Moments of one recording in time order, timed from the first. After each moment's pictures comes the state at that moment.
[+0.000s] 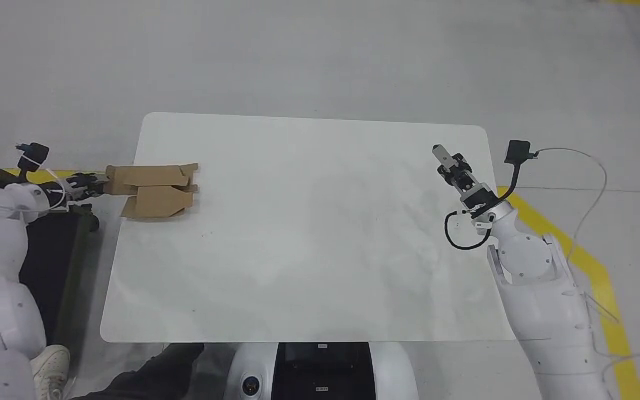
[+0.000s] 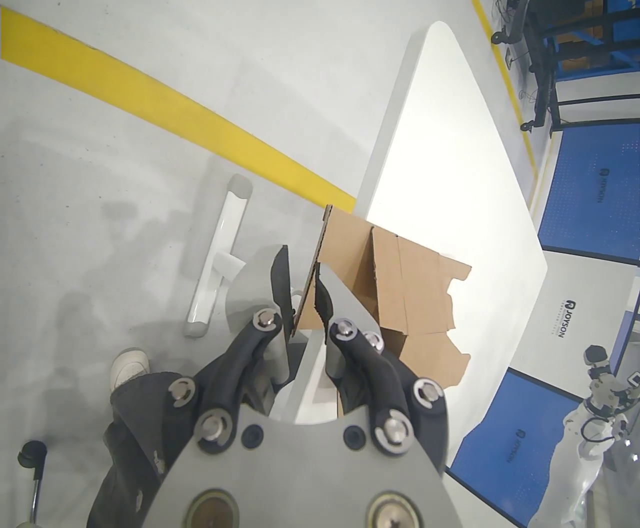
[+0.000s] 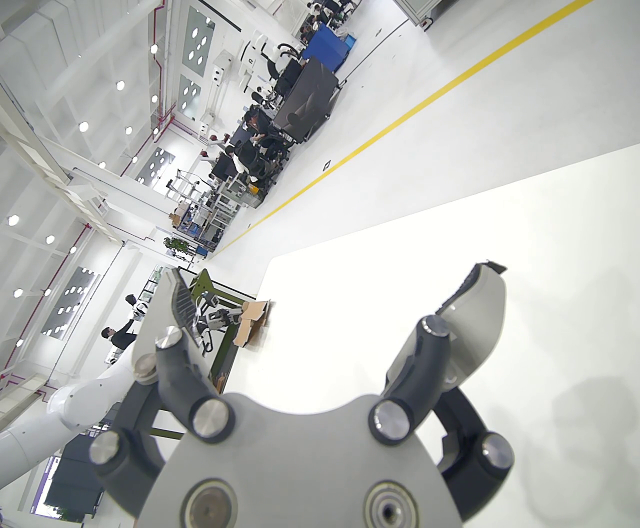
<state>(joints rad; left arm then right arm) 0.55 -0.78 -1.58 -0.21 0.54 -0.55 -0.96 -1.28 -1.17 1.42 -1.54 -0.14 -0.36 0.35</state>
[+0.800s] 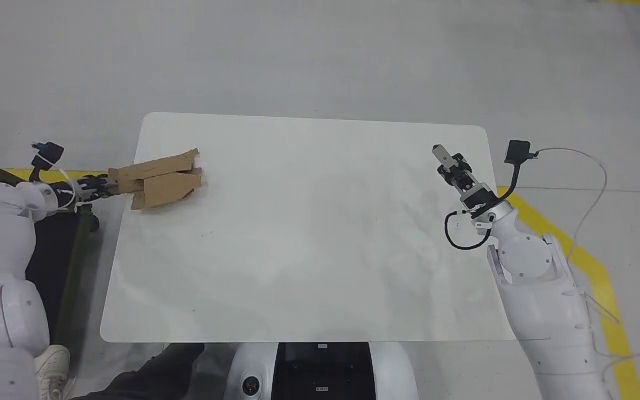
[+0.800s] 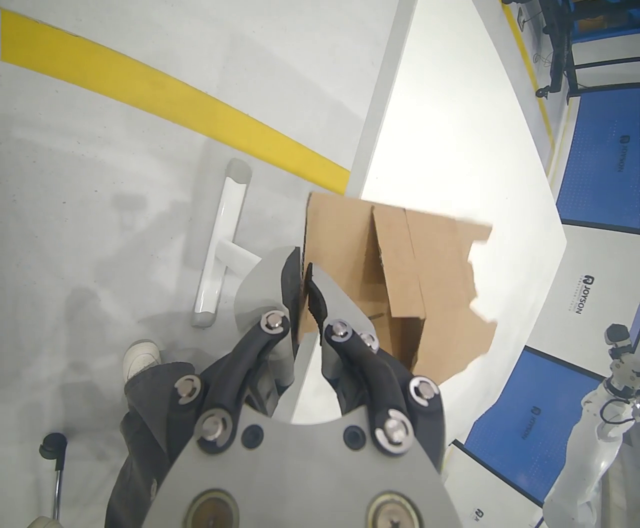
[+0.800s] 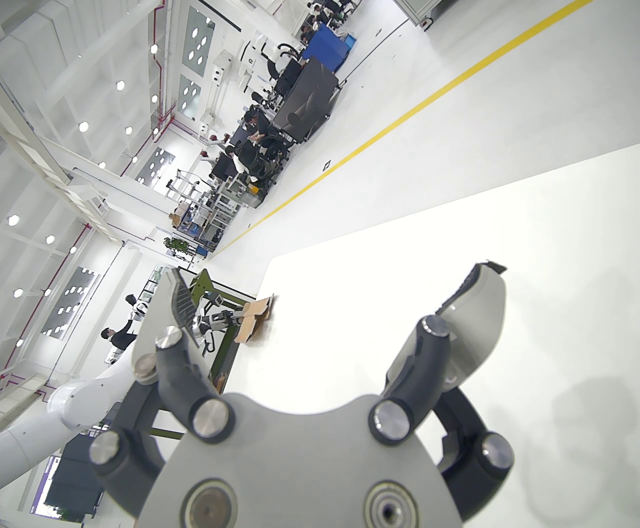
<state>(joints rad) 0.53 -0.79 -1.52 -0.21 0.52 -0.59 -0.99 -1.28 -1.17 1.42 -1.54 -0.14 -0.36 0.35</state>
